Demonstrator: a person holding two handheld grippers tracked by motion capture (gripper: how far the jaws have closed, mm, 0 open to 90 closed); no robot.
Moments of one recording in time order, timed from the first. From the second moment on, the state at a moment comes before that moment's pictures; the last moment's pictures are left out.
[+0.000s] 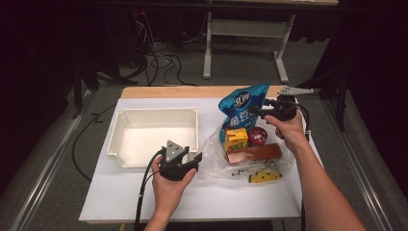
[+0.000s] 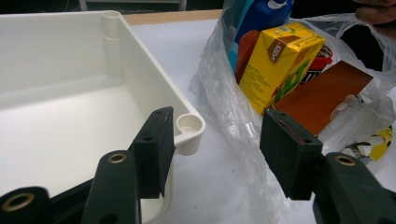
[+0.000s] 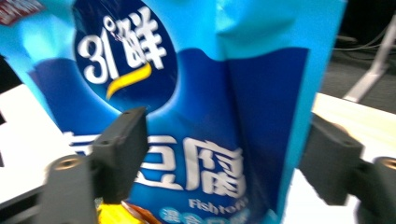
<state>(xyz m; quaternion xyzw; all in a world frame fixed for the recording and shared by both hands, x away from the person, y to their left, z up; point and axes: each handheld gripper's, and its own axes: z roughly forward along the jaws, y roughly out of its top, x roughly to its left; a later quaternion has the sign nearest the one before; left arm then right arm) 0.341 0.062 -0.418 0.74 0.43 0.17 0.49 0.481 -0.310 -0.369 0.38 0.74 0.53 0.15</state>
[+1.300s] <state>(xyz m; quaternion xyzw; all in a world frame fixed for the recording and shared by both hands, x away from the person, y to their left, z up) 0.352 0.049 -0.419 0.74 0.43 0.15 0.49 0.444 -0.274 -0.356 0.40 0.72 0.52 0.22</state>
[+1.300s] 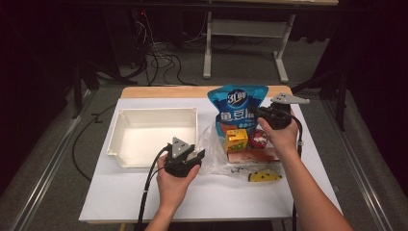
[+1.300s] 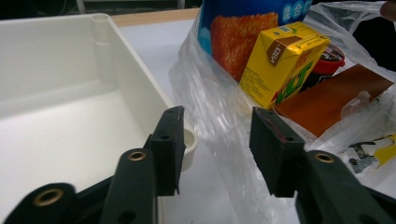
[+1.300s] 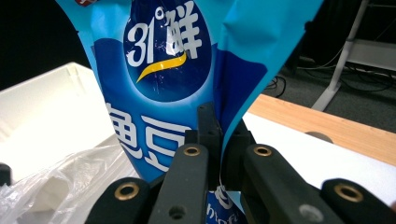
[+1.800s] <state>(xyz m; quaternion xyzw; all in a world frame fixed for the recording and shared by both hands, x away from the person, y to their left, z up) 0.354 0.020 -0.437 0.78 0.41 0.14 0.46 0.432 -0.272 -0.317 0.38 0.71 0.55 0.23</state>
